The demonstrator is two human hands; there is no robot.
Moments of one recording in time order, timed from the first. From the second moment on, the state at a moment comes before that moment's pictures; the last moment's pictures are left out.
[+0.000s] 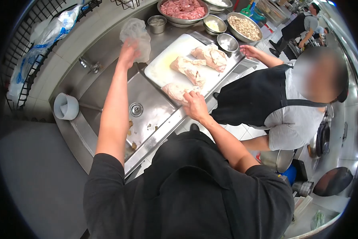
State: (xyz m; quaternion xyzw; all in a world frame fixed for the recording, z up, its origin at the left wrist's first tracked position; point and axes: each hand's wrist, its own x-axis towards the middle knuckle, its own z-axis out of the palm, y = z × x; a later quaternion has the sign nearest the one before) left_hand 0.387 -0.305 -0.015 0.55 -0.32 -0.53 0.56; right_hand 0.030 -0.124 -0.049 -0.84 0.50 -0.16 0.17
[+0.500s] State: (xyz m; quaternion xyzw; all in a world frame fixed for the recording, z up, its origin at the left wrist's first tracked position) left_hand 0.189 0.018 -0.104 0.21 -0.12 -0.77 0.59; right_hand -0.004 -0.027 -0.043 -0.87 0.33 -0.36 0.11
